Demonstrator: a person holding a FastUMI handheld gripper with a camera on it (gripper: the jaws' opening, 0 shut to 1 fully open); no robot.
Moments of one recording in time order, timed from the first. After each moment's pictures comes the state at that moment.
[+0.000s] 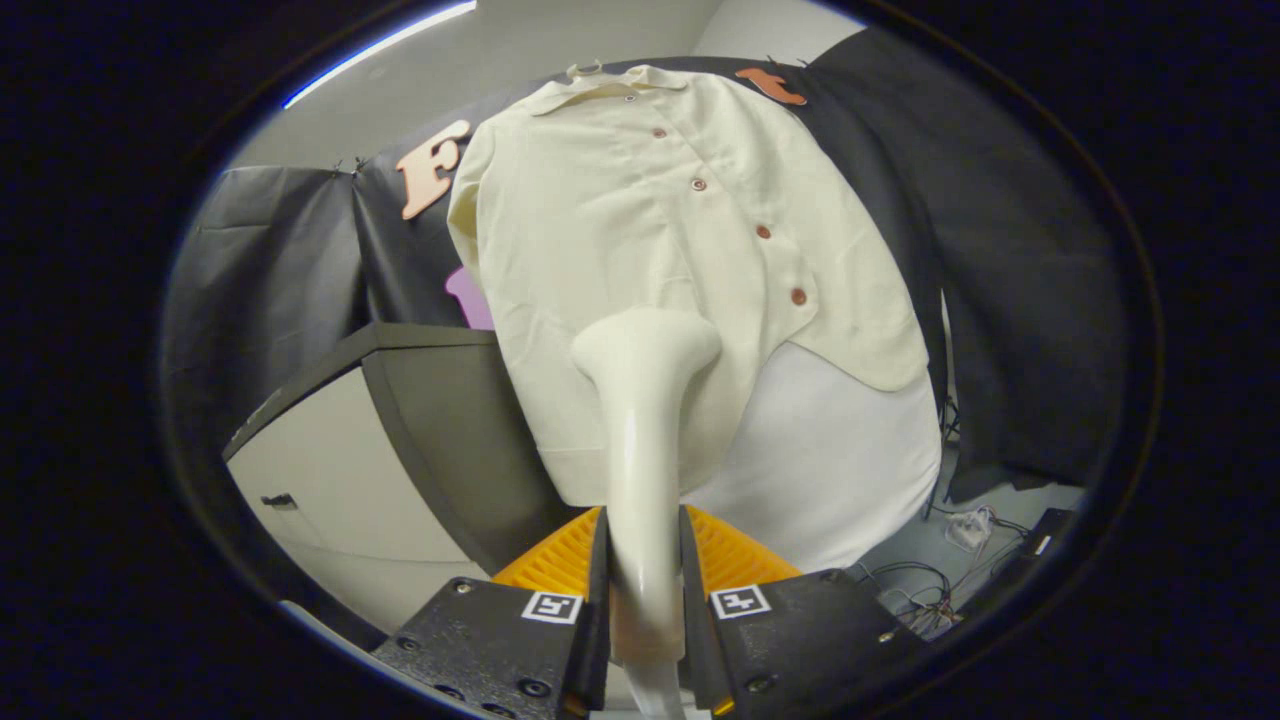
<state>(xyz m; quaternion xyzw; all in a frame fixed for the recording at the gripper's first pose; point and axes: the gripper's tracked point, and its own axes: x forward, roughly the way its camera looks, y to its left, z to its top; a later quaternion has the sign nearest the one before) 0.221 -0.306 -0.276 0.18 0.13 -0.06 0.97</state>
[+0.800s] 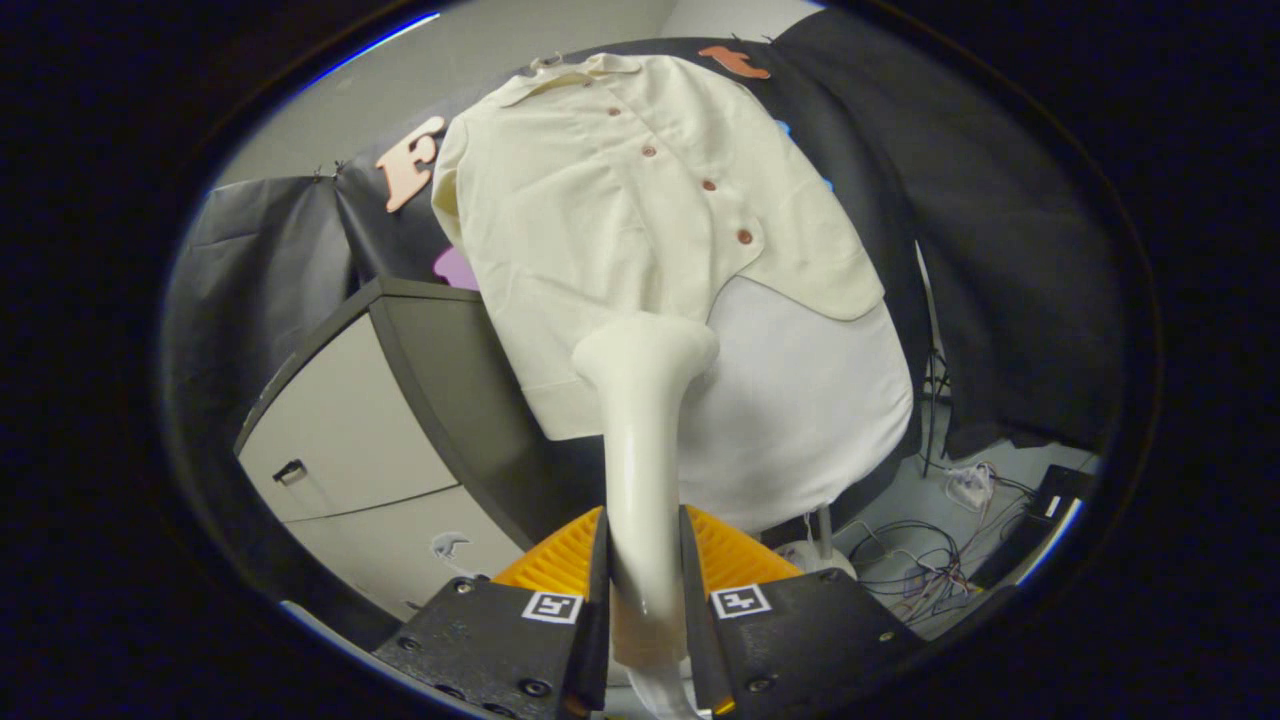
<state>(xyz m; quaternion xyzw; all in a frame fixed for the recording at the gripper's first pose) 0.166 -0.313 -0.300 0.21 0.16 -0.07 0.96</state>
